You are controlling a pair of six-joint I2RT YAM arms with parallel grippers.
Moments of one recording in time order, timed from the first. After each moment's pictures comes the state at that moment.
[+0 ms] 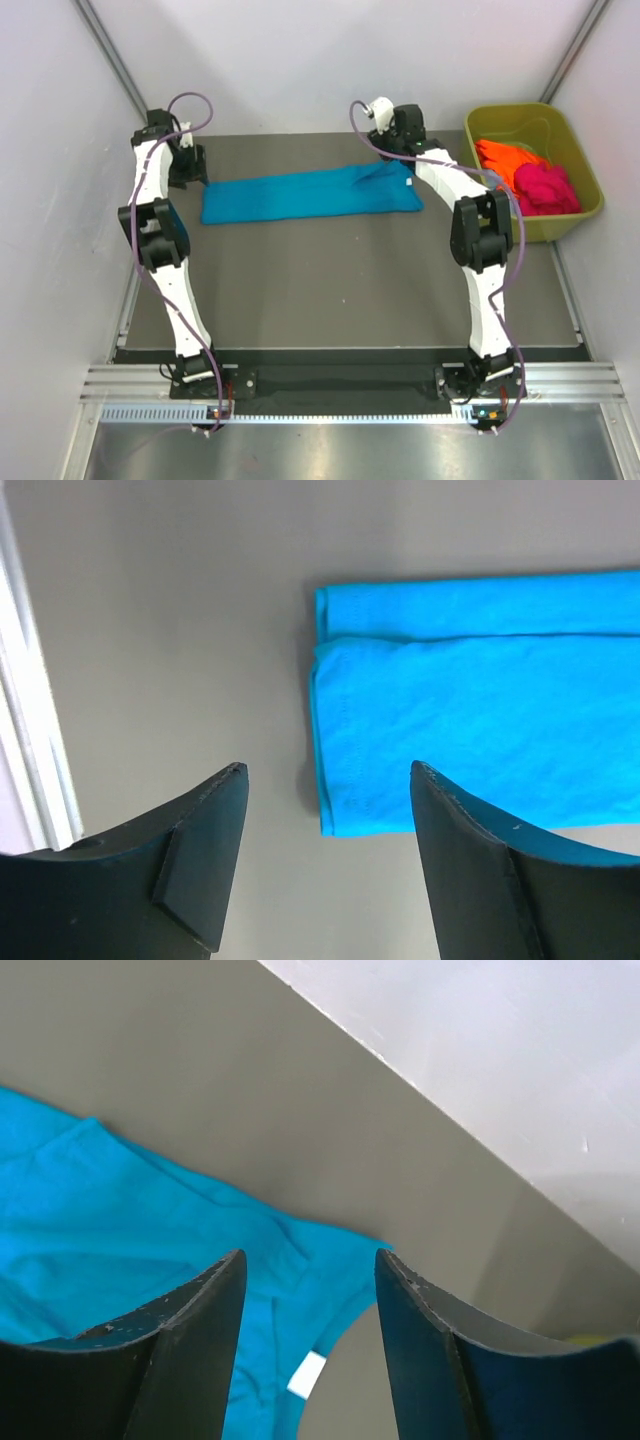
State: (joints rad) left arm 0.23 2.36 2.29 -1.02 0.15 0.08; right arm 0.30 2.29 2.00 -0.25 0.00 -0.44
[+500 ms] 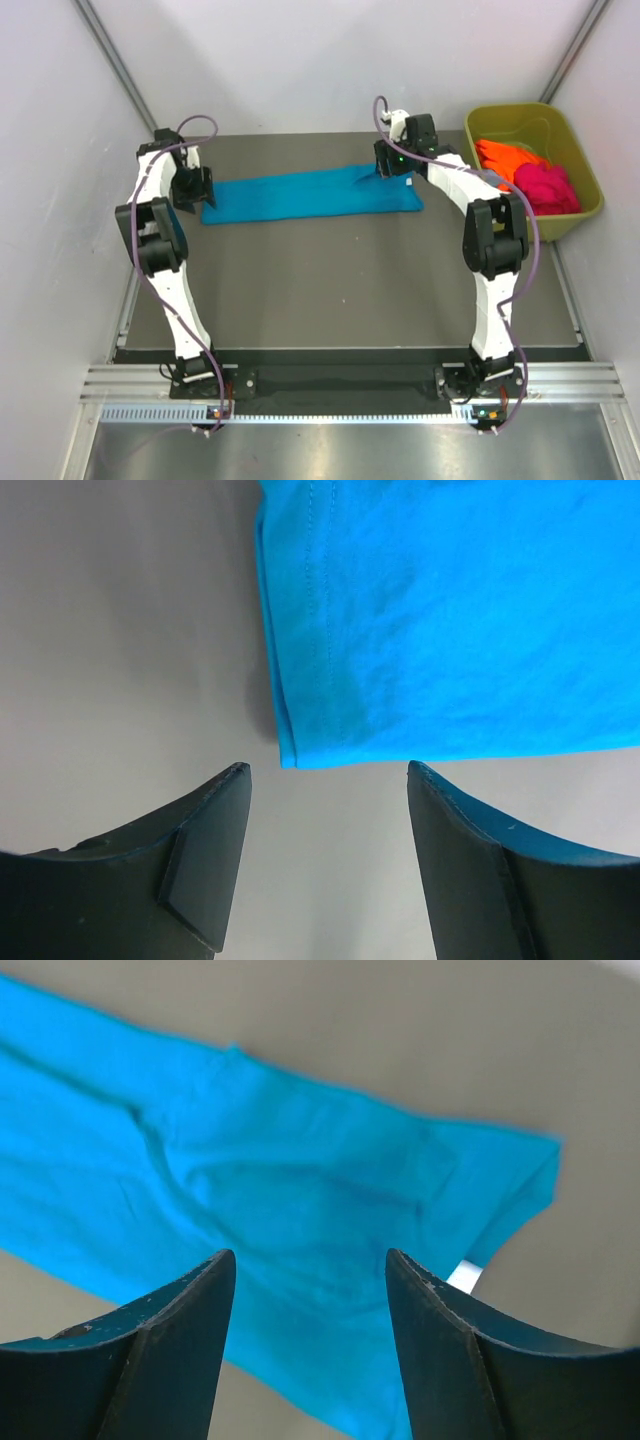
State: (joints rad) left arm 0.23 2.25 2.02 -1.03 0.18 0.05; right arm 0.27 2.14 1.81 -0.32 -0.20 -0.11
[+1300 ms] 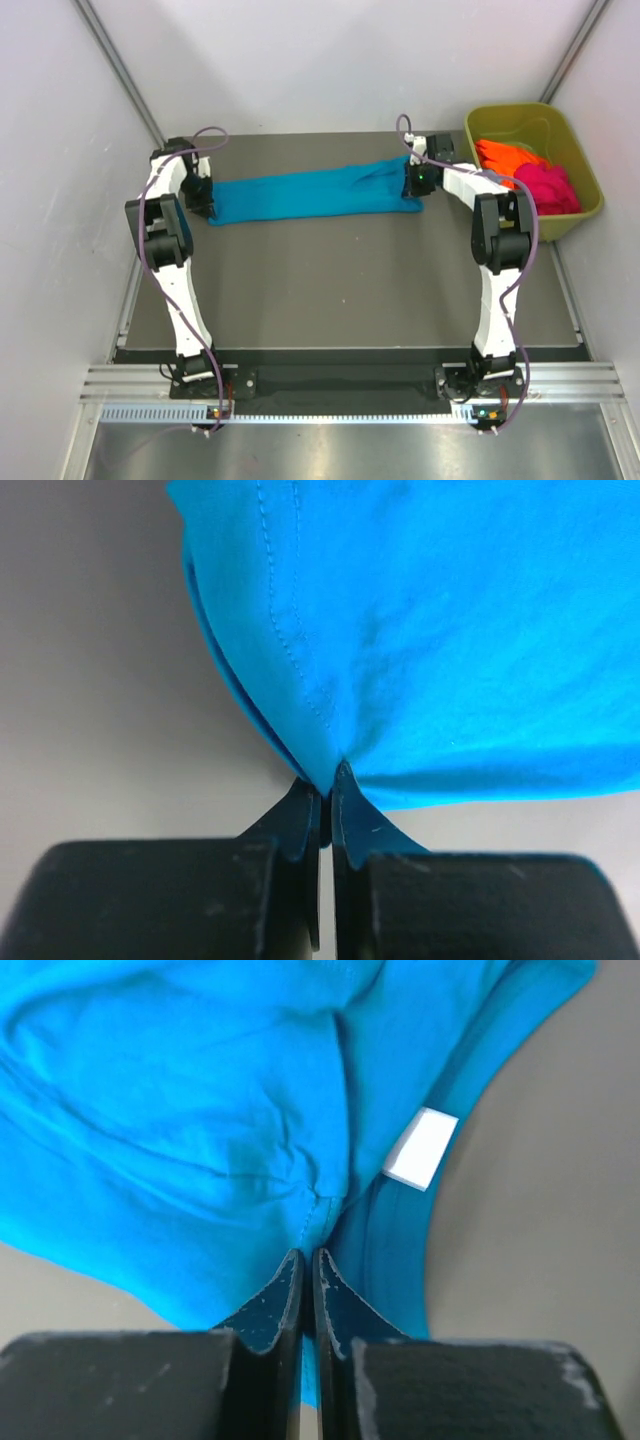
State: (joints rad) left arm 0.20 2.35 2.02 -1.03 0.18 0.05; right arm 0.15 2.18 1.66 -0.38 -0.30 -0.05
